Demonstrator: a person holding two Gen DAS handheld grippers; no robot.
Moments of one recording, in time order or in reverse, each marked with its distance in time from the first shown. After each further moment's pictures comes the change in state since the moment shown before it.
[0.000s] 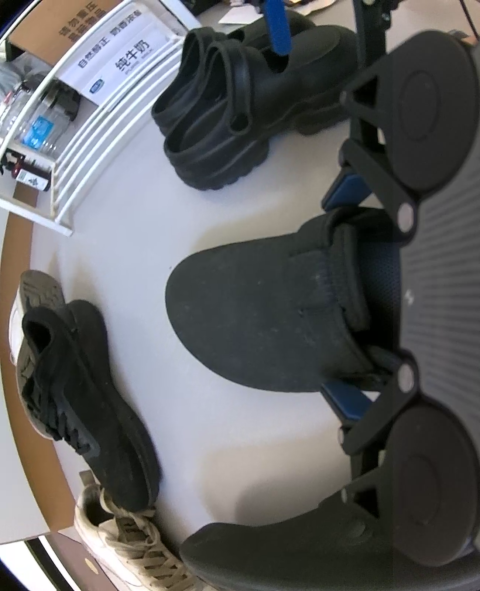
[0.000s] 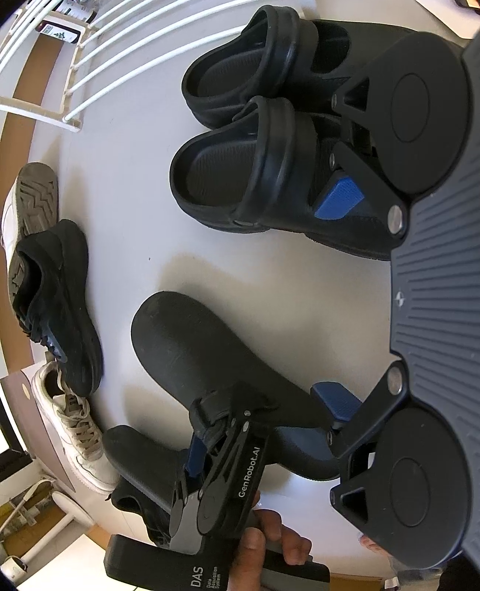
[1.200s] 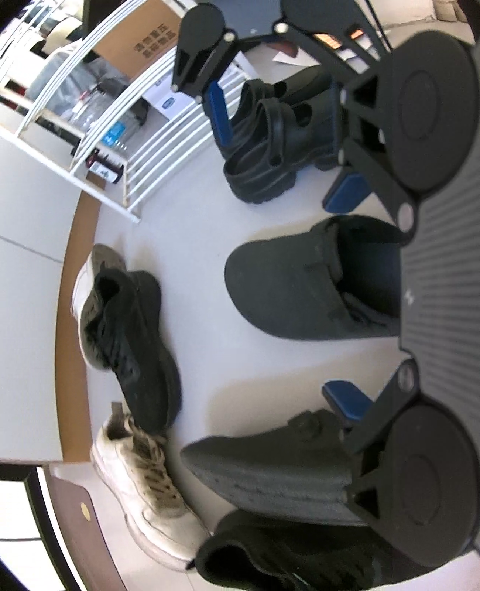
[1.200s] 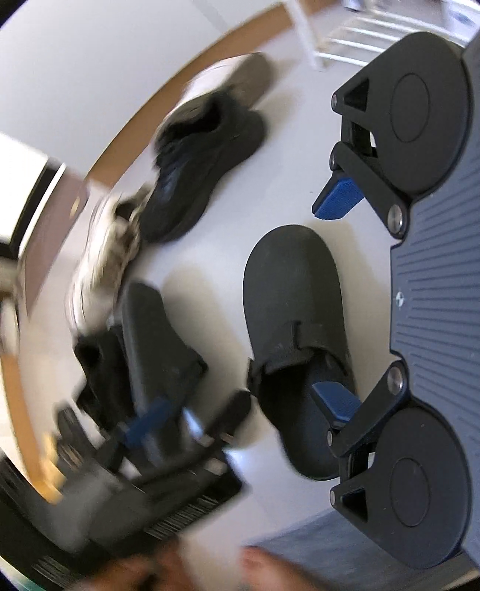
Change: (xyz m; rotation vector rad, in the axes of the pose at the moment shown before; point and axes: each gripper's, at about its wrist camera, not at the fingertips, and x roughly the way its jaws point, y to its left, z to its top) left arm -0.103 0.049 -0.034 -0.152 -0.147 -0.055; right arm -0.015 0.112 0.038 -0.914 -0.067 -0.055
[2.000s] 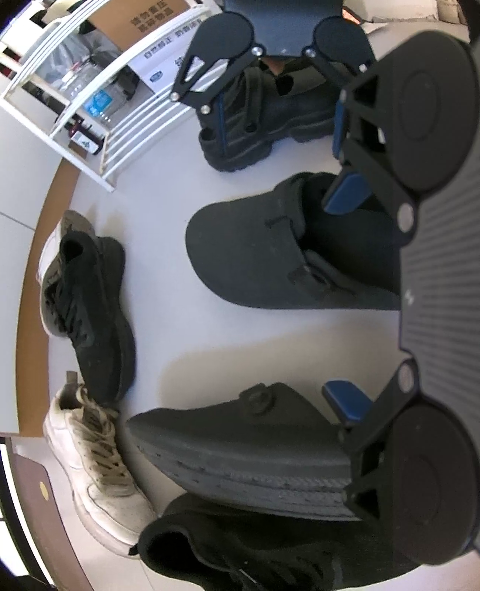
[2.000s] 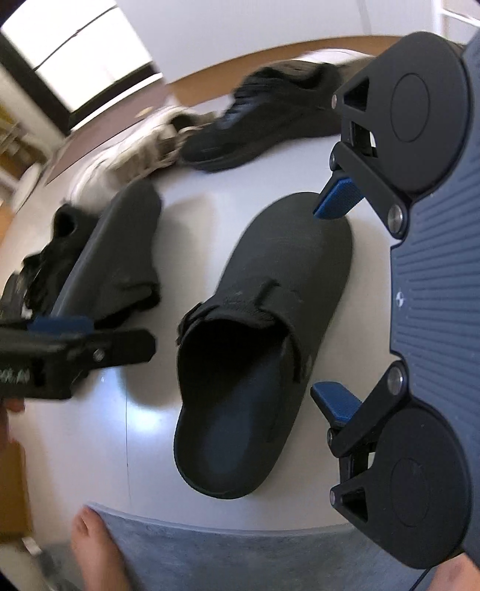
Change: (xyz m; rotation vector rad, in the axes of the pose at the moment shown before) left arm 0.015 0.026 -0.020 -0.042 0.091 0.022; right arm 0.052 0.039 -0.025 -0.449 -0.030 -0.013
